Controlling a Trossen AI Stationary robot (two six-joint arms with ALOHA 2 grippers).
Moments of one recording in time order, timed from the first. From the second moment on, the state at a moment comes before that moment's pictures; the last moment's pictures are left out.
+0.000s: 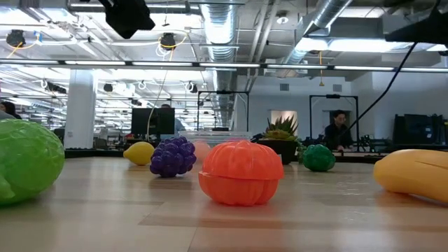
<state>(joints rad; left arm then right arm) -0.38 1.16 0.83 -0.27 -0.09 -0.22 1.04 1.18 0.74 -1.01 1.35 1.89</state>
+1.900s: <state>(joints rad) -0.69 1.67 1.24 -0.65 -0.22 -0.15 0.18 1.00 0.76 0.01 -0.18 0.35</state>
